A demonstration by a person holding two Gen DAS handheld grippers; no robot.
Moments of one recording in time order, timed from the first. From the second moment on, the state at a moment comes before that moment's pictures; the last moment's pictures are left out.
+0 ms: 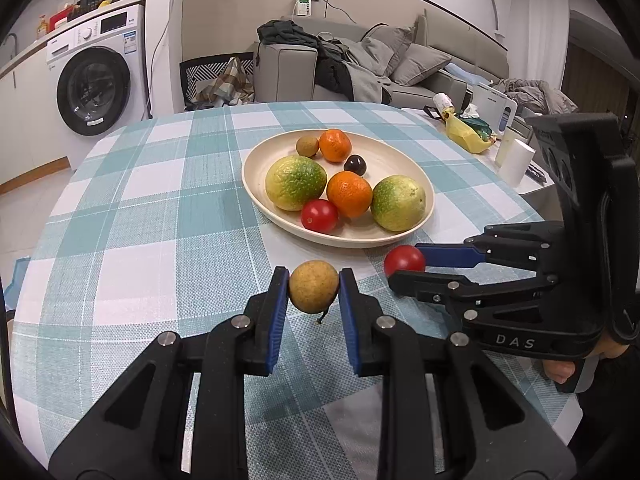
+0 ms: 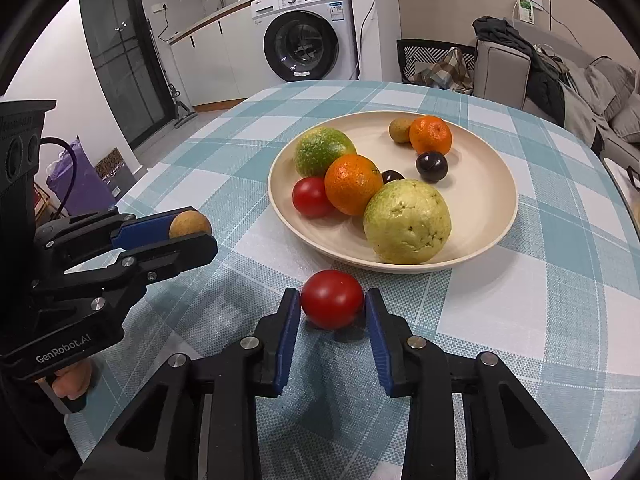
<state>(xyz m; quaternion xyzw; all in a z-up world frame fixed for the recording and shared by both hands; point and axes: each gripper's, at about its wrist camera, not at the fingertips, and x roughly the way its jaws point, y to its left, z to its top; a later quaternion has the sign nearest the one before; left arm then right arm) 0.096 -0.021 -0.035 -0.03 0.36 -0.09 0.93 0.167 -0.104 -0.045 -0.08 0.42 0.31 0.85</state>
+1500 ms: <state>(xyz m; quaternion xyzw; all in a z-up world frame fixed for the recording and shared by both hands) 0.141 -0.038 -0.020 -0.03 0.33 -0.07 0.94 0.170 -0.146 0.002 -0.03 0.34 0.27 0.90</state>
